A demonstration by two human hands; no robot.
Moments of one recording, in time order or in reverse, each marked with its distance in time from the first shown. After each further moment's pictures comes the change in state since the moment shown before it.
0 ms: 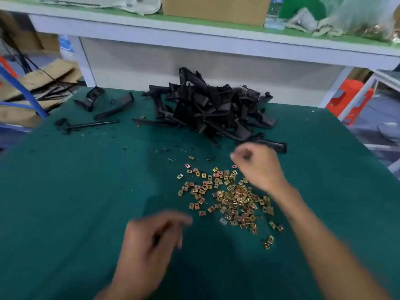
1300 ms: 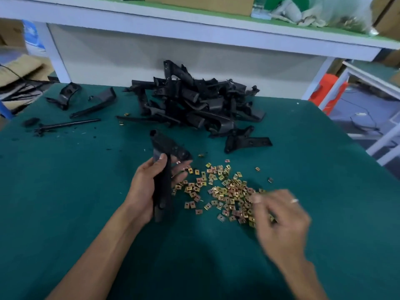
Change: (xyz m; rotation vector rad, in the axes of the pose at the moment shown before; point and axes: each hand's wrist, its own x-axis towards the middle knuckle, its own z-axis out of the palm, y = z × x) left_hand 0.113 -0.009 0.015 -0.945 -0.089 -0.450; right_hand -0.121 0.036 0.039 0.051 0.592 -0.322
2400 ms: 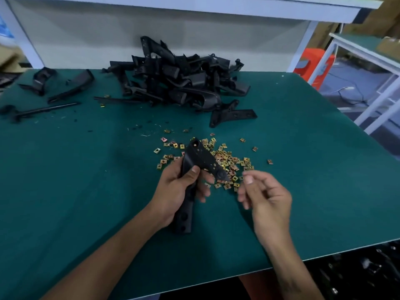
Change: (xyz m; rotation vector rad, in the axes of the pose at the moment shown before) left_hand -0.042 -0.079 0.024 0.370 -0.273 0.041; right_hand -0.048 -0.008 -0.009 0.741 0.043 0.721
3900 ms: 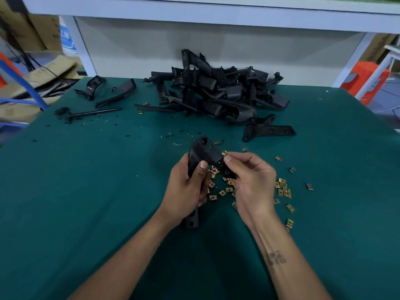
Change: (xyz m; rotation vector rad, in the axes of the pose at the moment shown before) left_hand 0.015 0.020 -0.025 0.256 0.245 0.165; right_hand 0.058 -0.015 0.106 0.306 -0.076 0.231
